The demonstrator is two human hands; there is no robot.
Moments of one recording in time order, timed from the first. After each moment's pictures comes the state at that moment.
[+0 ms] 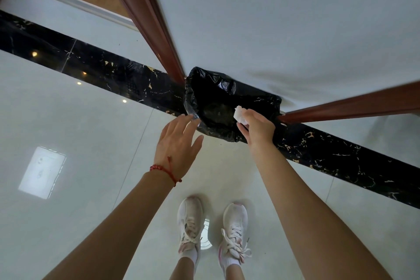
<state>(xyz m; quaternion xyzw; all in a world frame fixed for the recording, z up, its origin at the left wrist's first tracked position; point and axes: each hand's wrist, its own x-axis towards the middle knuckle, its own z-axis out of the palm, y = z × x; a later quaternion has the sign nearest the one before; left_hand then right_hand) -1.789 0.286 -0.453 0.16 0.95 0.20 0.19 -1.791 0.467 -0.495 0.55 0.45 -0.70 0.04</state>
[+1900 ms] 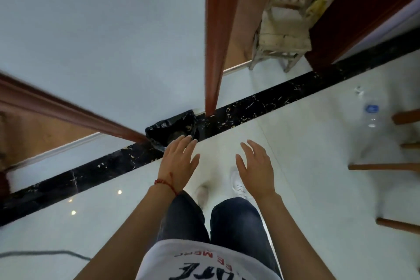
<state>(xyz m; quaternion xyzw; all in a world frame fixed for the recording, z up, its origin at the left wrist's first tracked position) -1.713 0.326 -0.106 0.54 0.81 0.12 0.19 -1.532 0.422 -0.113 0.49 0.83 -0.25 -0.02</state>
